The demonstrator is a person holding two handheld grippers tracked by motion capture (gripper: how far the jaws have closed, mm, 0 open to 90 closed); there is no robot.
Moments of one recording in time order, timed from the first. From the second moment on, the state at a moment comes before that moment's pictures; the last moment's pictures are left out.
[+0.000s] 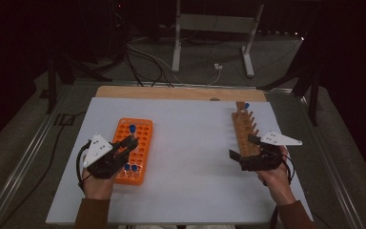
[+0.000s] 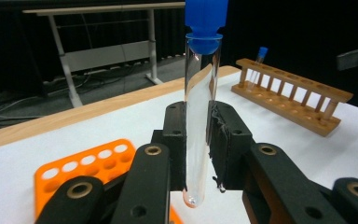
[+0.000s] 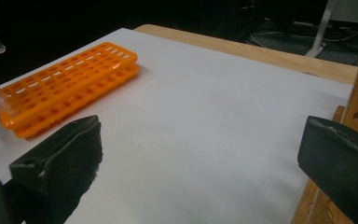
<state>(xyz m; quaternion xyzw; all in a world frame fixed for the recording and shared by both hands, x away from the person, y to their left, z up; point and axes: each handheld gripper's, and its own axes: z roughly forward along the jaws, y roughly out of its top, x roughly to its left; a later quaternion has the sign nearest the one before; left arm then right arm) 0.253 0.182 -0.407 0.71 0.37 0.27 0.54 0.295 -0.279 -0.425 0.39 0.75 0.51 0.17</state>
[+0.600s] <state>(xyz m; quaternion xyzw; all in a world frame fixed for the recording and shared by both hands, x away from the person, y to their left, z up) 0.245 0.218 -0.431 0.69 0.41 0.27 0.53 0.294 -0.286 -0.423 0.39 0.74 0.51 0.17</state>
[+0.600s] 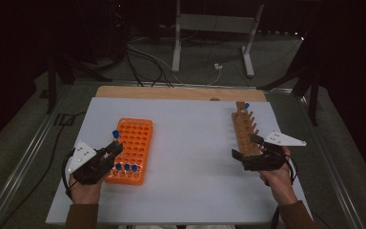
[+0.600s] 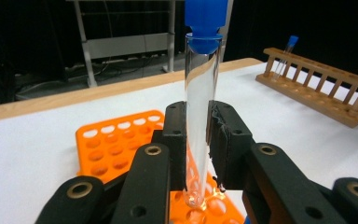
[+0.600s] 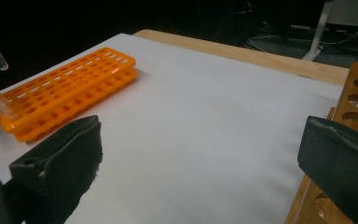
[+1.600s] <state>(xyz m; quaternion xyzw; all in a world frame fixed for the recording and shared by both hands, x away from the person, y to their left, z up) 0.233 0.246 -0.463 0.70 0.44 0.24 0.51 0.294 -0.285 -0.427 0.39 0.75 0.51 0.17</state>
